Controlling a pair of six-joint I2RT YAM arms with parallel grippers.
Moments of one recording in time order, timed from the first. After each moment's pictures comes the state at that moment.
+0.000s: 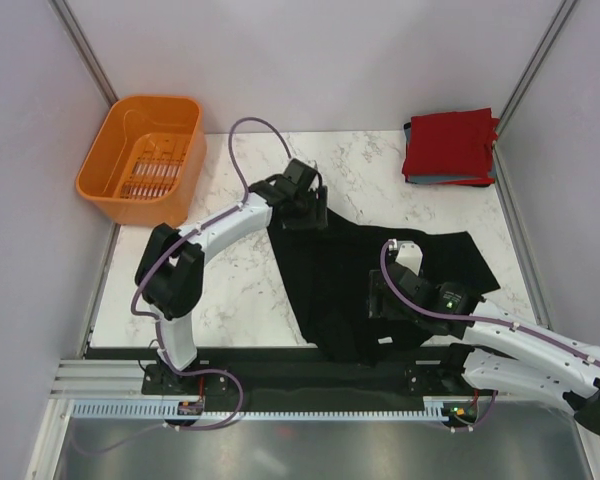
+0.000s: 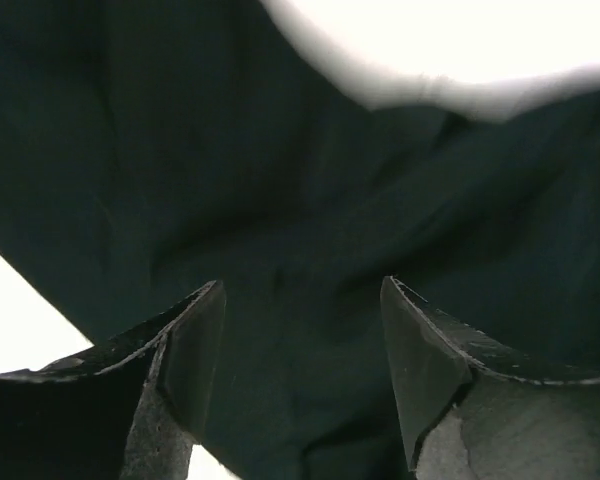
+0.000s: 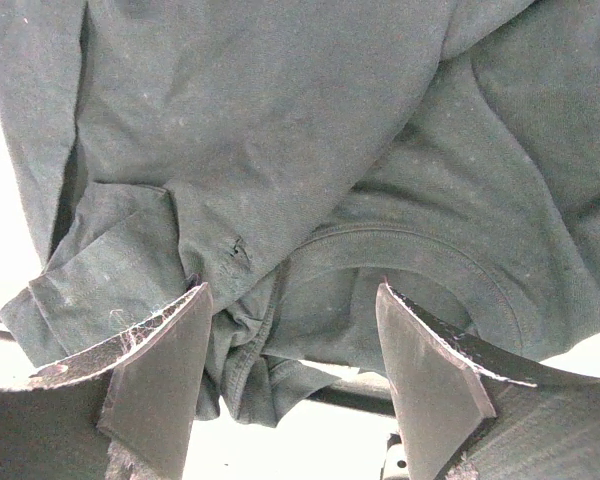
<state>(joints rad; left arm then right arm) -0.64 1.87 1.51 -0.53 -0.01 -0.54 0.96 0.88 0.68 -0.77 0.38 0.82</state>
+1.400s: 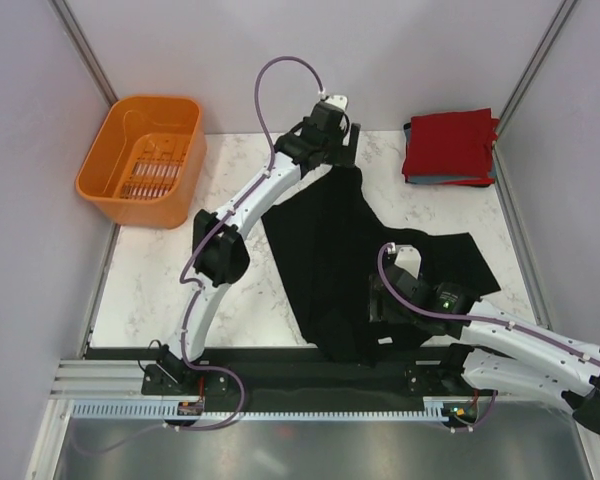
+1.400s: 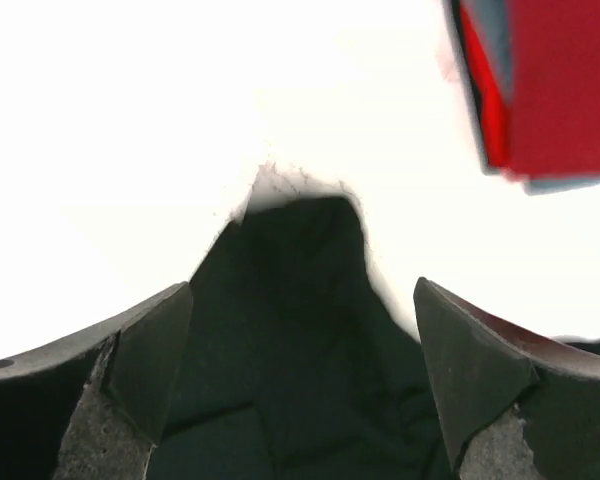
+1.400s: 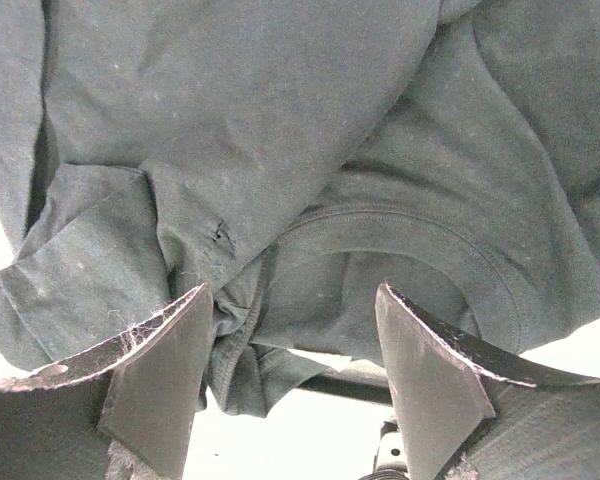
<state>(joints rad) -0.64 2.39 2.51 -0.67 -0.21 -0.25 0.96 0.90 0.66 -0.79 0.36 0.84</state>
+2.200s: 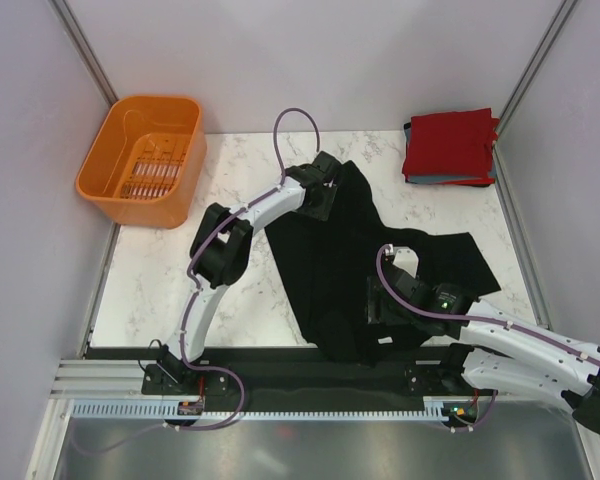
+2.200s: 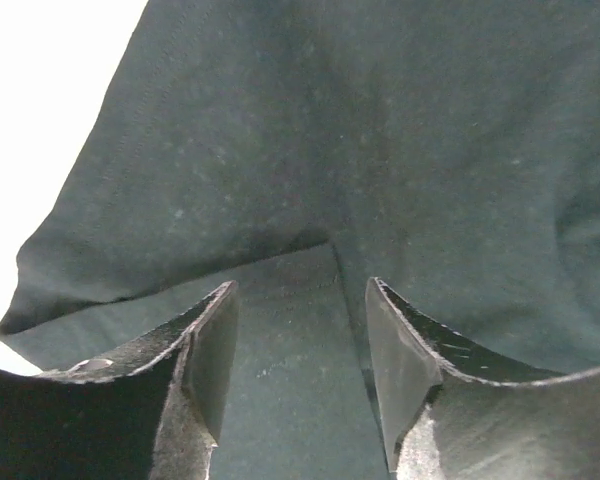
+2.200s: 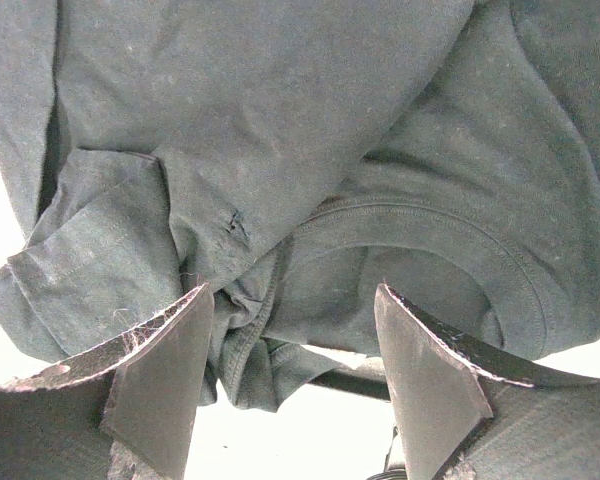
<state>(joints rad) -0.65 2.31 1.97 -0.72 -0.23 -0.26 0.96 0.90 0.64 -0.76 0.31 0.84</state>
